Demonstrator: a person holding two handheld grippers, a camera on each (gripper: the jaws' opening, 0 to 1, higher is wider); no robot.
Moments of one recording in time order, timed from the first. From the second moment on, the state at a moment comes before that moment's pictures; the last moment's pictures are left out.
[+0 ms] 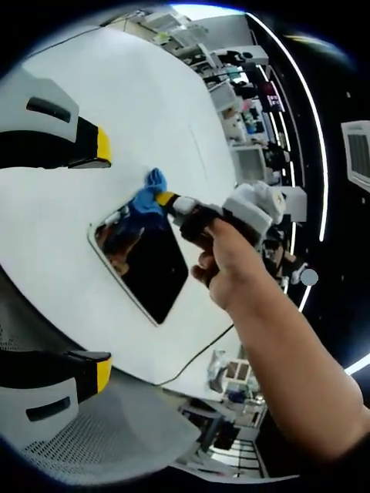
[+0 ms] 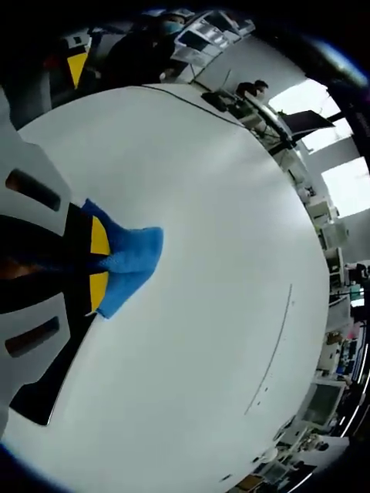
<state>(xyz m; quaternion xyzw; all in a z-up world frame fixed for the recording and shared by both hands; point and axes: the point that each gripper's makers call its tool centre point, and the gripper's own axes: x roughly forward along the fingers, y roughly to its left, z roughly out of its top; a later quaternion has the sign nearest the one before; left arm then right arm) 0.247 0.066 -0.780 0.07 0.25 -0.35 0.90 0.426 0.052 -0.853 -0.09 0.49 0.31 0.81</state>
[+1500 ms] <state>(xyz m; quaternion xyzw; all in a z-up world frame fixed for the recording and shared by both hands) 0.243 0.062 -0.788 0.07 0.27 -0.36 0.89 0.425 0.005 -0.853 -0.12 0.49 0.32 0.81</state>
